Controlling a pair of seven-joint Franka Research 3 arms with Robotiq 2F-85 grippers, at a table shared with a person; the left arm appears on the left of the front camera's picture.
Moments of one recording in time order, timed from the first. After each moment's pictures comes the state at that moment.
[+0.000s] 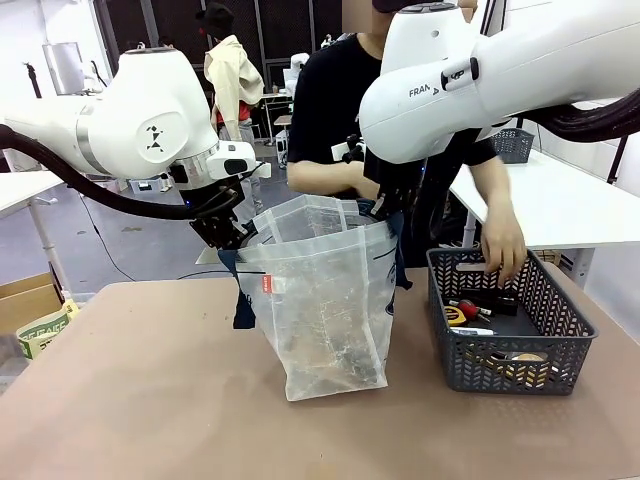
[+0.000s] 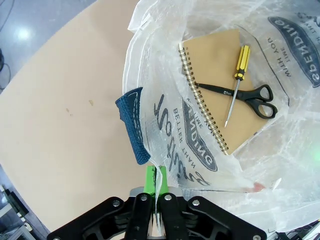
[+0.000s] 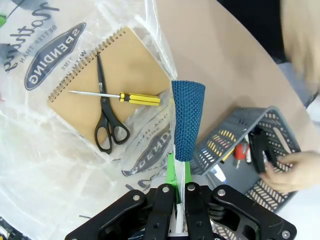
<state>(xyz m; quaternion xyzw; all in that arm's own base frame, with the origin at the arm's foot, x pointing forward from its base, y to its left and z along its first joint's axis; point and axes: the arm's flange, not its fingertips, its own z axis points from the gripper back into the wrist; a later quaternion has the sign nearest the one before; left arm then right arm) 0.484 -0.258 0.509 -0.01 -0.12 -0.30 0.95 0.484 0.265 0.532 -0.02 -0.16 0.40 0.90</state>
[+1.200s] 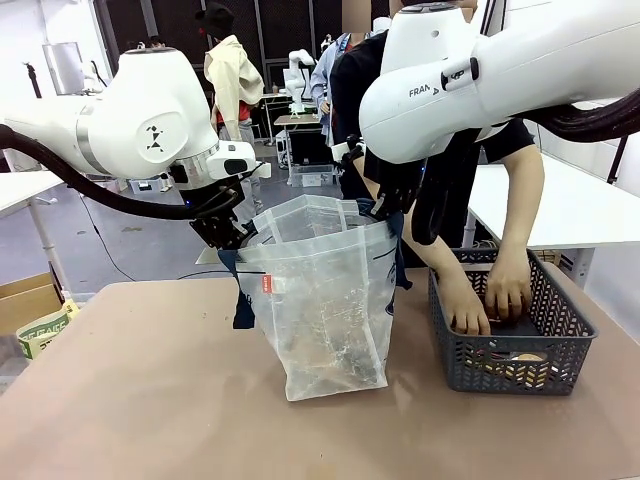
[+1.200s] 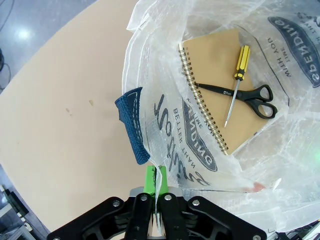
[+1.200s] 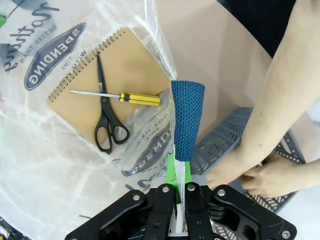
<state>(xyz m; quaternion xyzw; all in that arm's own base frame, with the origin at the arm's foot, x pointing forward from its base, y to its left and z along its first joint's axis) 0.484 -0.258 0.509 -0.01 -0.12 -0.30 0.95 0.484 0.265 0.532 -0.02 -0.16 0.40 0.90</state>
